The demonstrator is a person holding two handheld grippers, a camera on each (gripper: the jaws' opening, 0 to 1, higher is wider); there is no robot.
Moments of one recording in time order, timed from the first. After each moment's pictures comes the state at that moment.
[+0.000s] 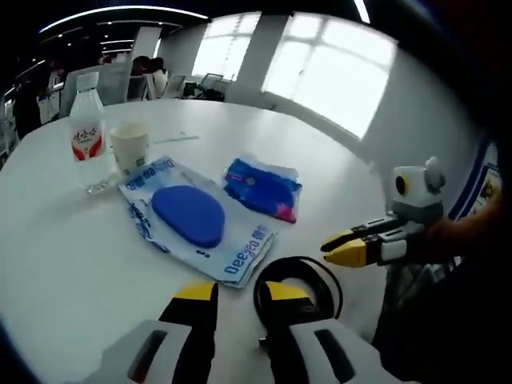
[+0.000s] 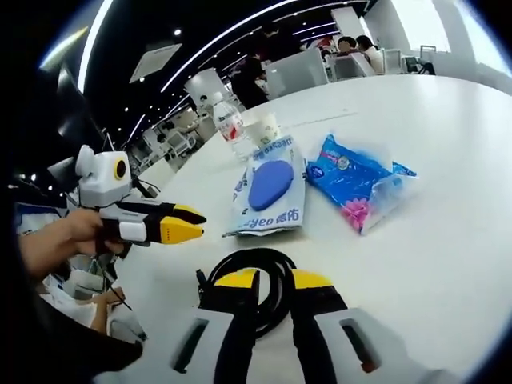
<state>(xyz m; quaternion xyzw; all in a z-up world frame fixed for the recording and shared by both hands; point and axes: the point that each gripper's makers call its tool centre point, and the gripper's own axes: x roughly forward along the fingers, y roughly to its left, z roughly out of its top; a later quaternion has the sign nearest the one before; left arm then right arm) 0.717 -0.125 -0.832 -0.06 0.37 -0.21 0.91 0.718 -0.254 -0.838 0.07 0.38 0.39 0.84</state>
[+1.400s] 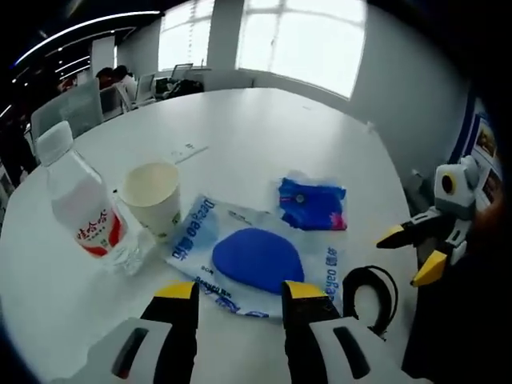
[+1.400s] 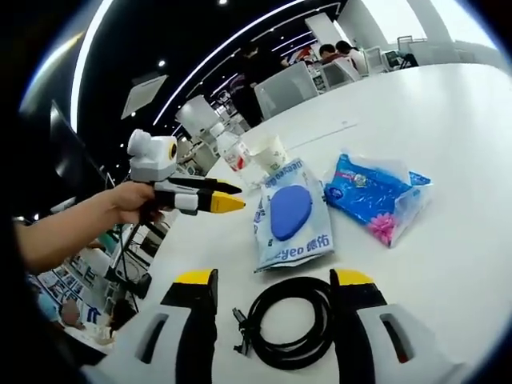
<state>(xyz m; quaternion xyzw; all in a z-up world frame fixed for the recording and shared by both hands) 0.816 -0.066 -0.819 0.06 0.40 -0.26 0.88 0.725 -0.222 -0.814 0.15 0.37 0.36 0.84</state>
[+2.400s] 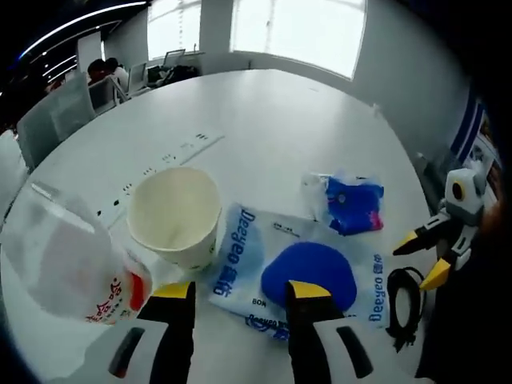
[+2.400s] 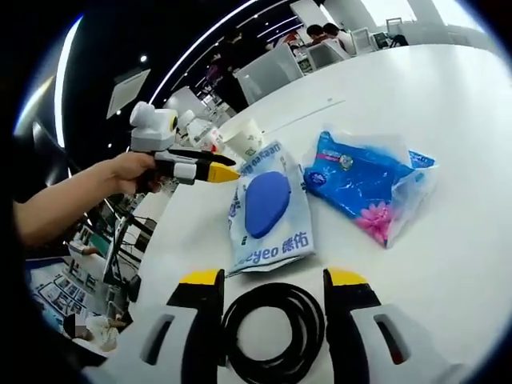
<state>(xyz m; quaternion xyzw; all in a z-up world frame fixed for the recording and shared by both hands) 0.873 -0.054 -0.842 0.11 0.43 -0.27 0.85 0.747 -0.217 -0.848 0.15 0.42 0.34 0.83</state>
